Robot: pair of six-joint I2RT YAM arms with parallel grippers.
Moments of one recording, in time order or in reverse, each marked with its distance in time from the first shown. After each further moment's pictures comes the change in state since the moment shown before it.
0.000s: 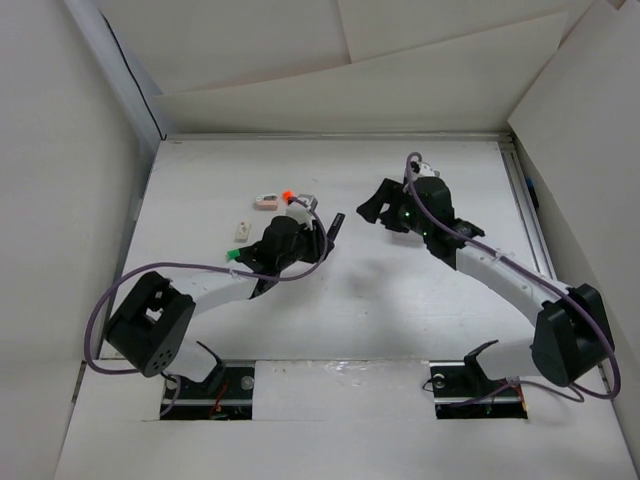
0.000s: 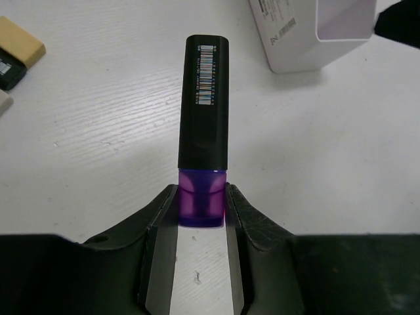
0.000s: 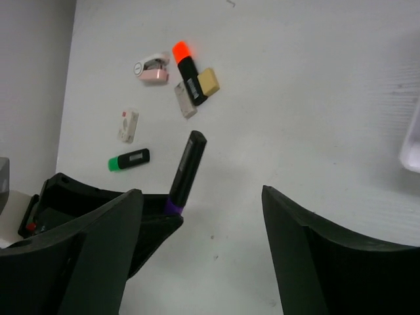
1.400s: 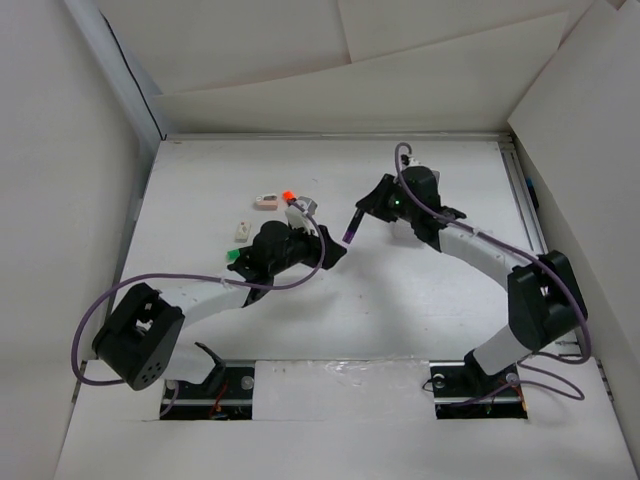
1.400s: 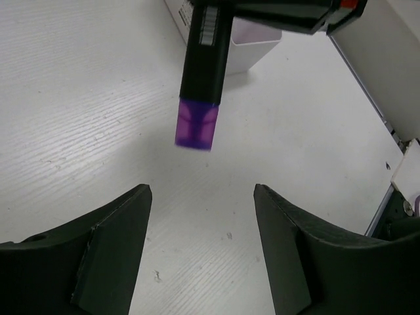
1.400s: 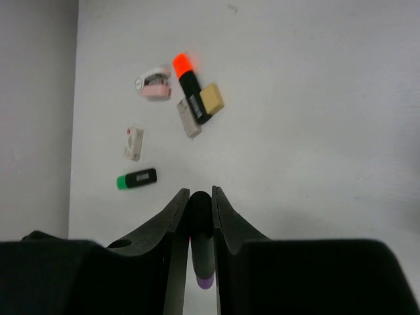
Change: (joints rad) left arm 0.000 -0.086 -0.077 0.131 0.178 -0.020; right arm -0.014 0.225 0.104 0.092 -0.071 0.071
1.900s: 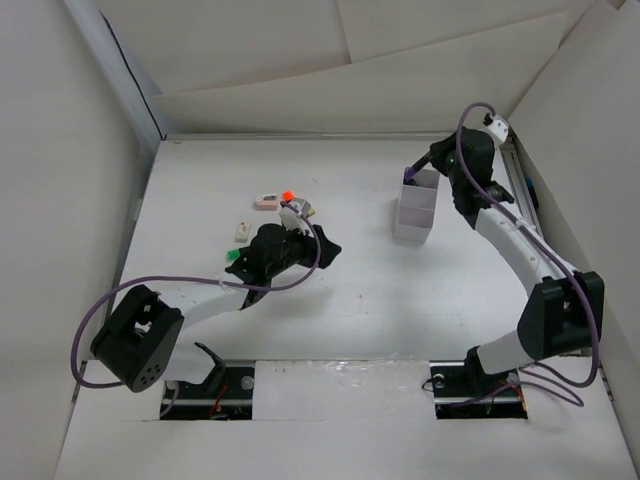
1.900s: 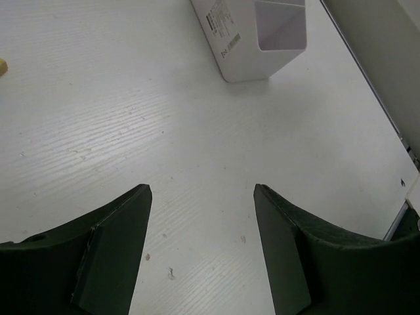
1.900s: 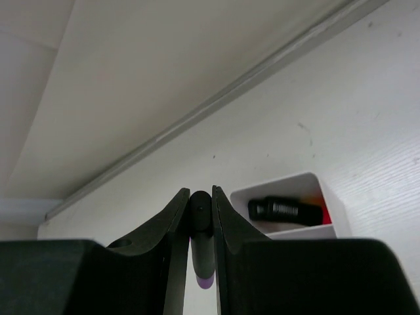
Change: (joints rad) left arm 0.013 -0.012 -0.034 0.018 -0.061 -0.018; right arm -0.261 -0.094 0.162 -0.048 0.396 -0.068
